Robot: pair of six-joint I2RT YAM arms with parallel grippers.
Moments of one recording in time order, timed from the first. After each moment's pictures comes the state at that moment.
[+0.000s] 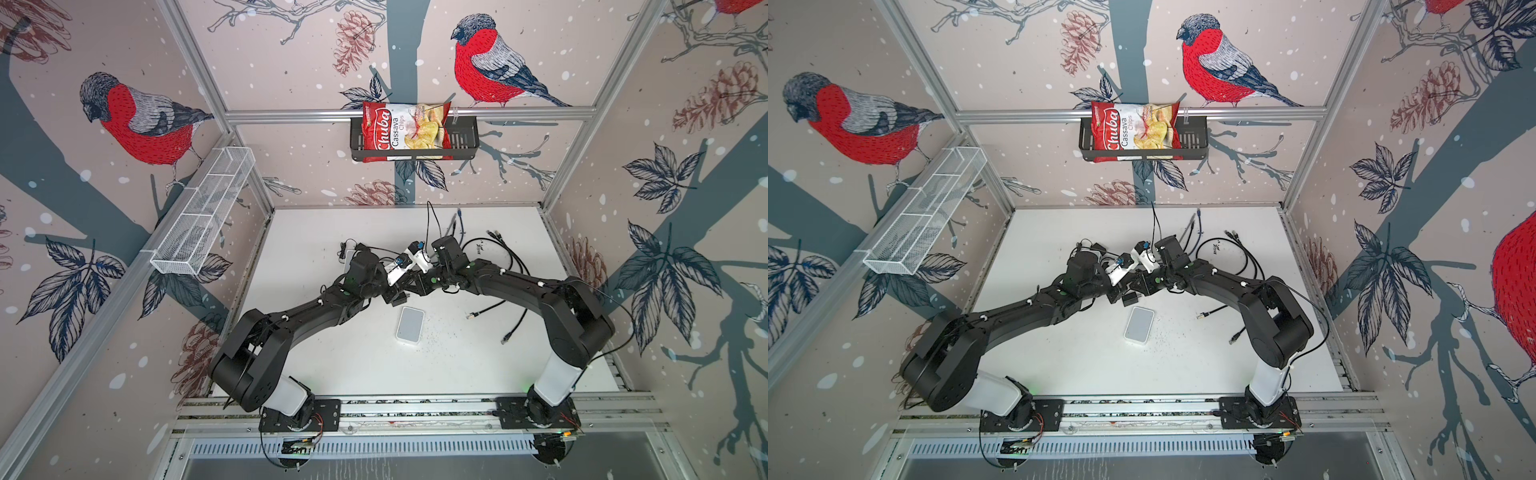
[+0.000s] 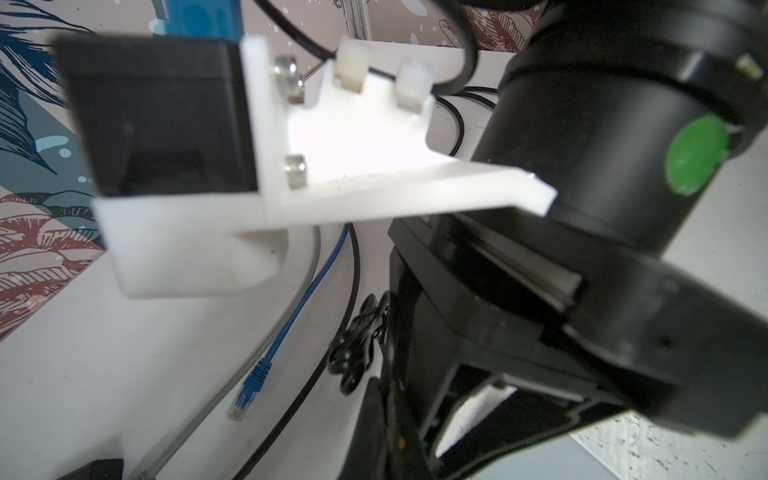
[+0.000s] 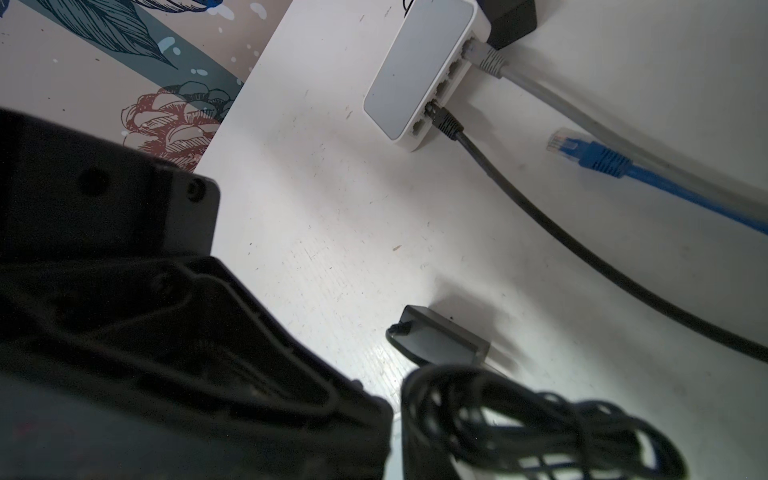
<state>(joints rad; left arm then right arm) -0.59 1.49 0.77 0.24 0.39 0.36 0.67 1.76 1.12 -0.17 -0.58 0.18</state>
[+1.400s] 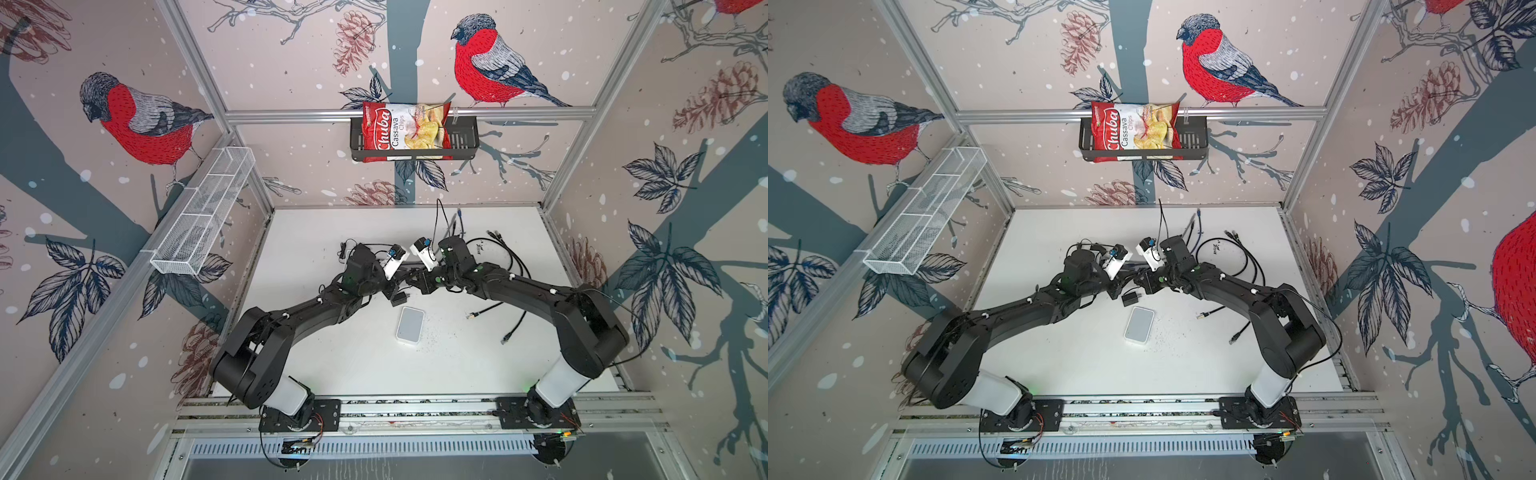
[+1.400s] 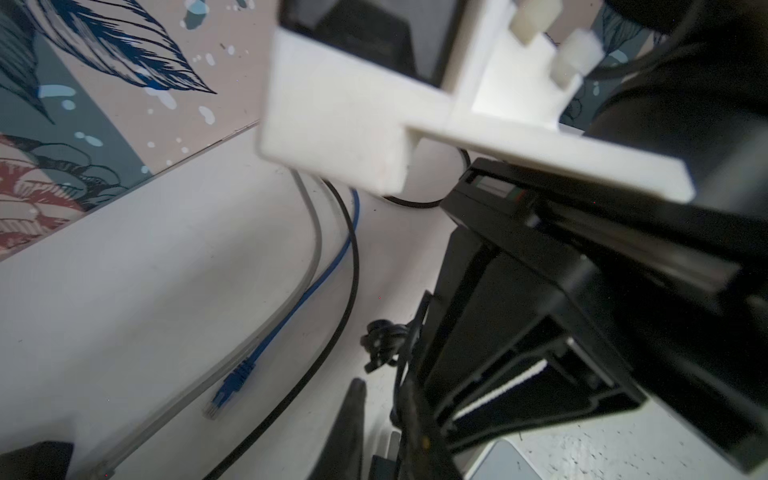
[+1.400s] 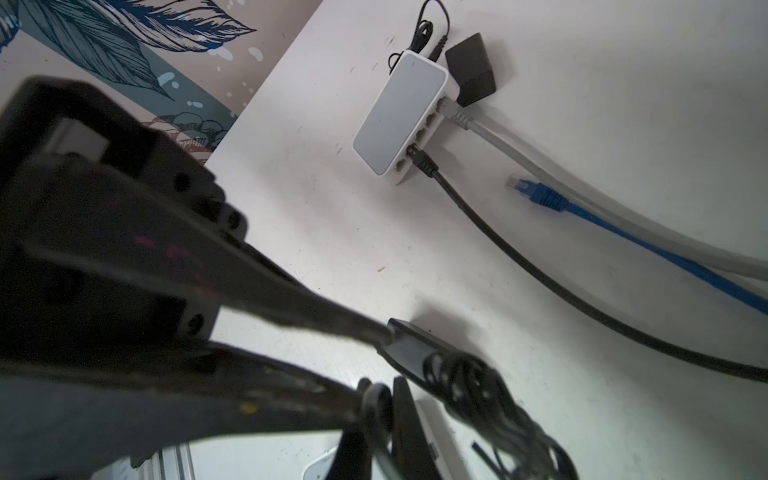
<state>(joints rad) -0.56 1.49 0.75 0.33 0.40 0.13 0.67 1.67 1.05 -0.09 -0.50 0.18</state>
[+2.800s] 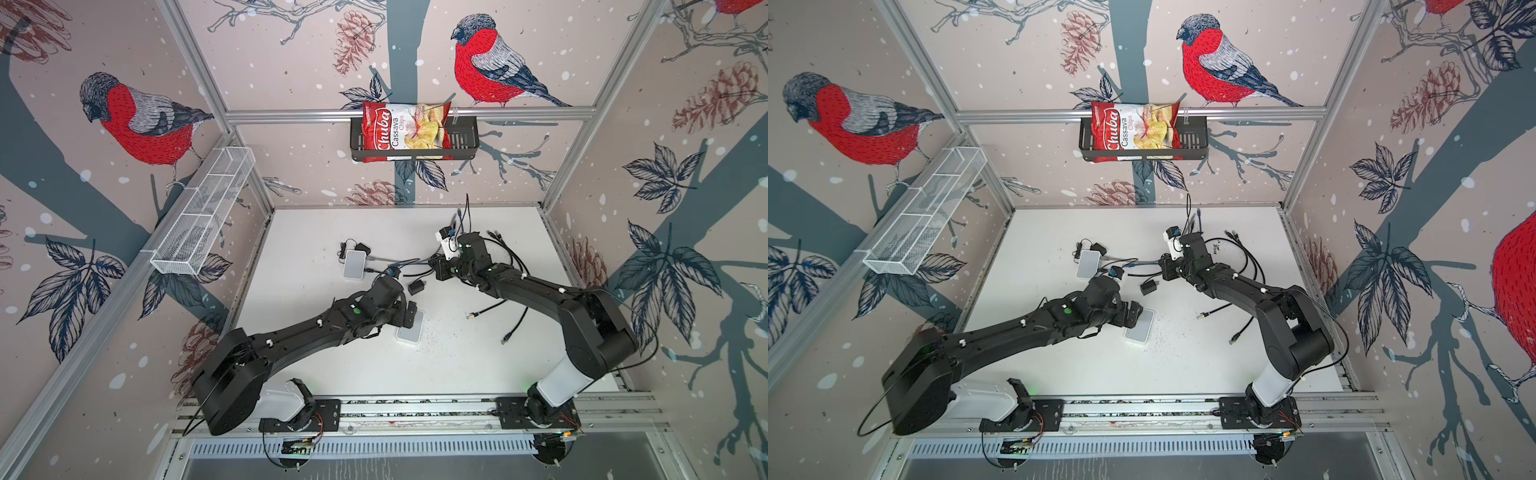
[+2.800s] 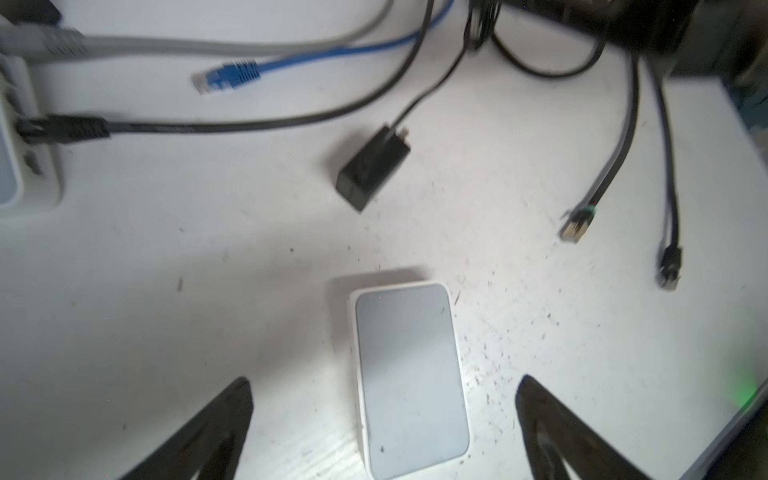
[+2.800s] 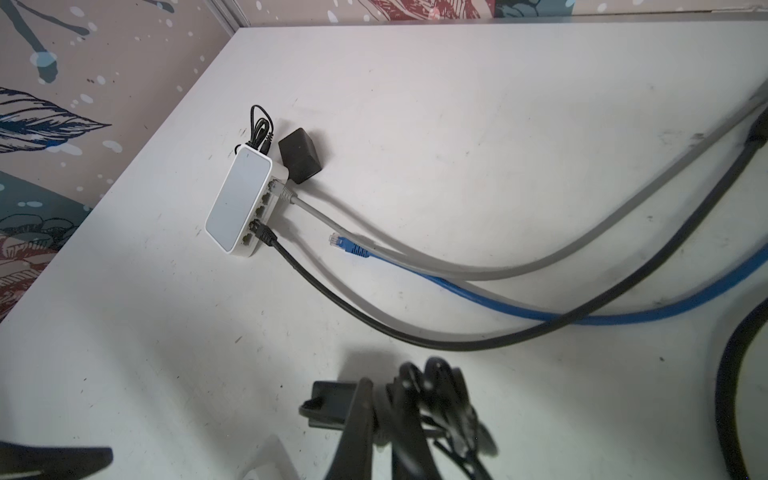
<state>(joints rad) -0.87 1.39 0.82 -0.31 -0.09 -0.52 0.55 1.64 0.97 0.05 -0.27 0.19</state>
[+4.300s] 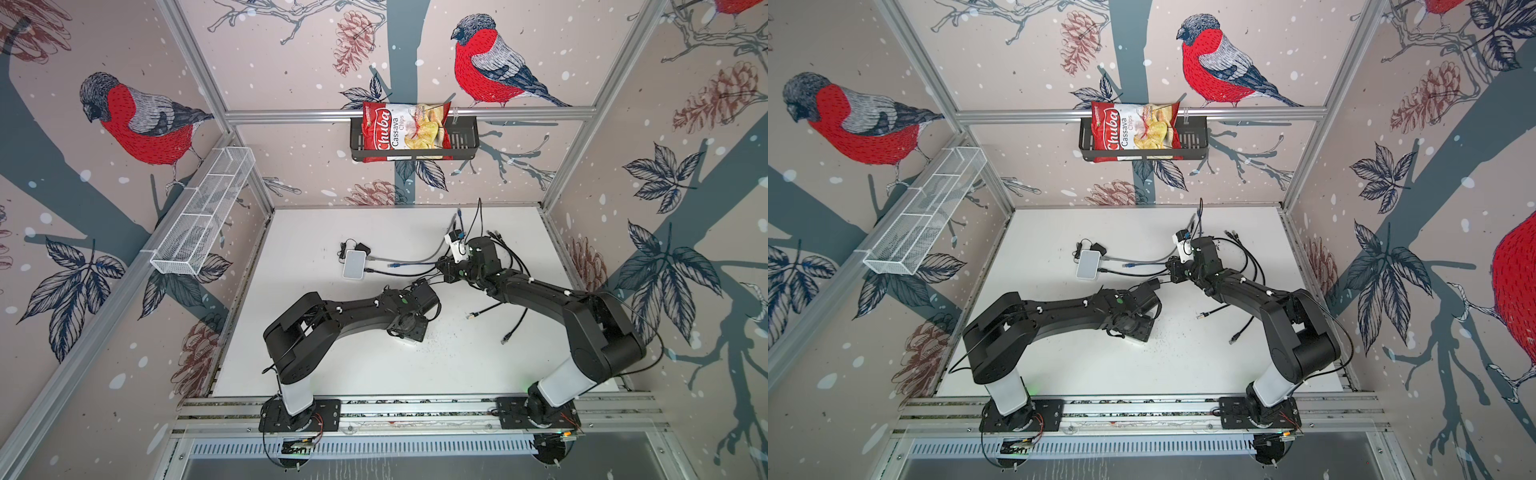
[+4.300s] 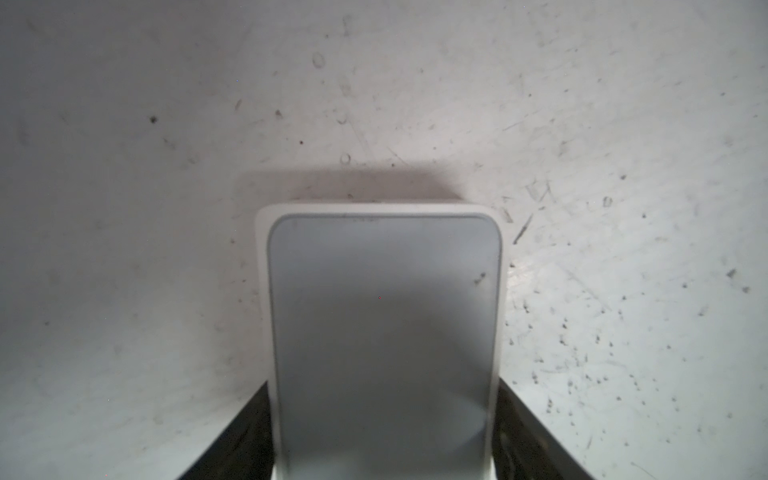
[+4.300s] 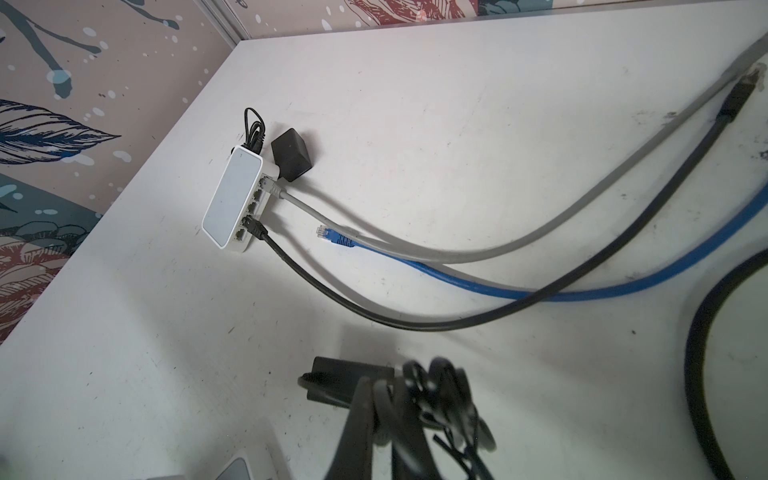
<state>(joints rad) -0.97 1.77 1.08 -0.59 -0.11 -0.59 0.47 1.61 0.88 0.12 -0.33 0.19</state>
